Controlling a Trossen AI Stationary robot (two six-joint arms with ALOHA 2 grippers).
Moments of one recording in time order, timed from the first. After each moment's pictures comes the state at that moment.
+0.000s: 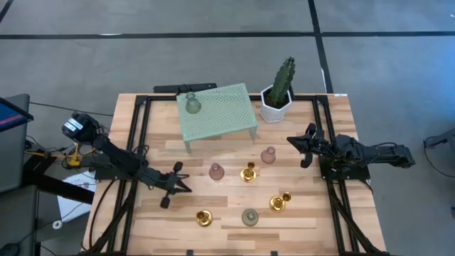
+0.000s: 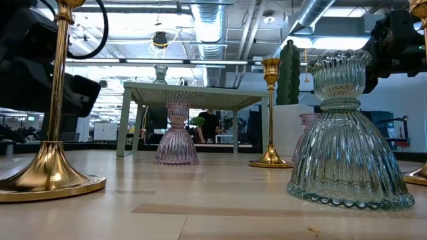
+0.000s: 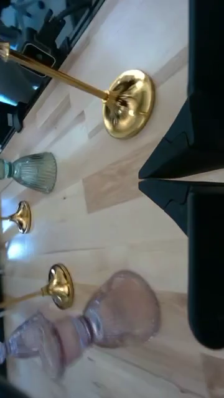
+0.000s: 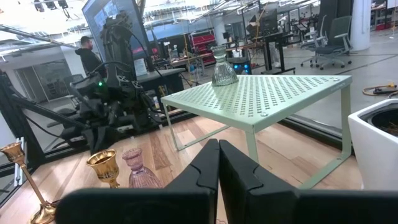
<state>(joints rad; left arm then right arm) -0.58 1.19 0.08 0.90 -0.28 -0.06 0.03 0.01 0.02 0.04 0.34 0.20</state>
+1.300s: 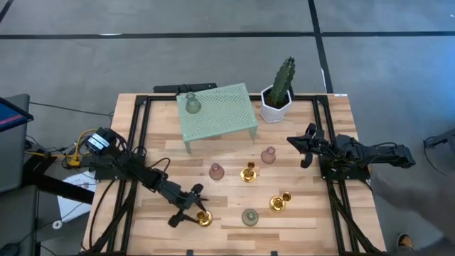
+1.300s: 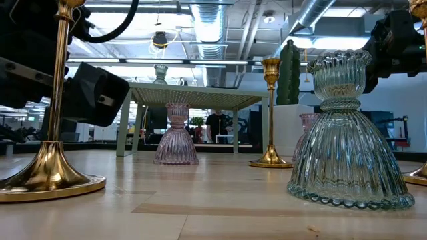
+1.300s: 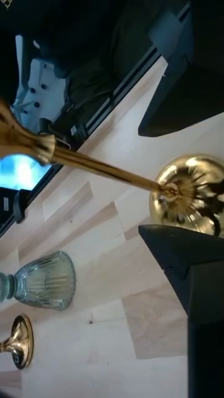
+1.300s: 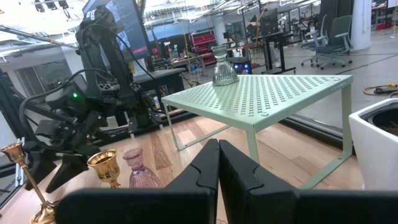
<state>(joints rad) -0.58 1.56 0.39 0.95 0.05 -0.09 0.03 0.01 0.02 0.04 0.34 0.20</state>
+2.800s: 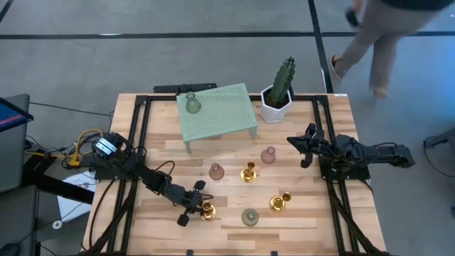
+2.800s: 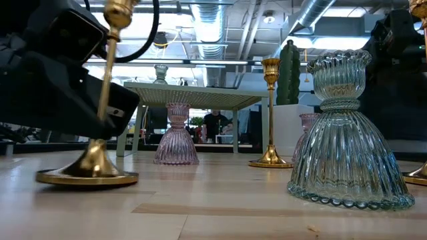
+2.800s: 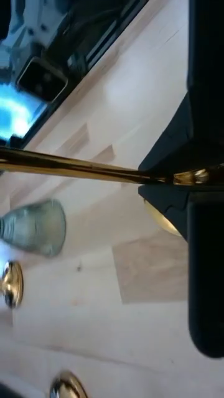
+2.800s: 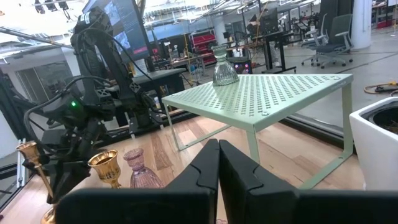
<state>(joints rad) -0.58 1.66 0.44 0.97 -0.13 -0.11 0.03 0.01 0.02 0.04 0.34 0.21</state>
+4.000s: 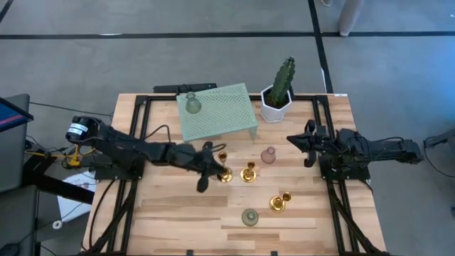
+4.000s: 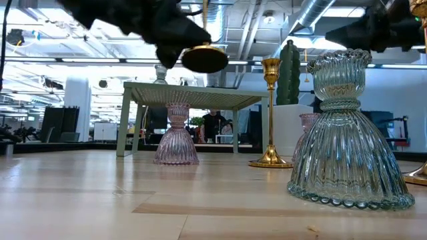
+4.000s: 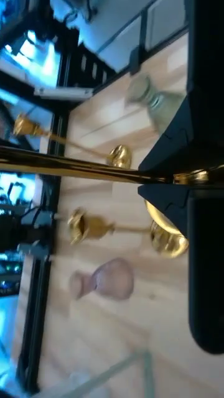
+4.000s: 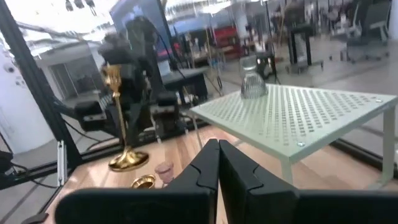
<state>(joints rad) -0.19 1.25 0.74 0.34 -0.05 -0.12 0.03 0.26 0.22 0.07 0.23 0.23</state>
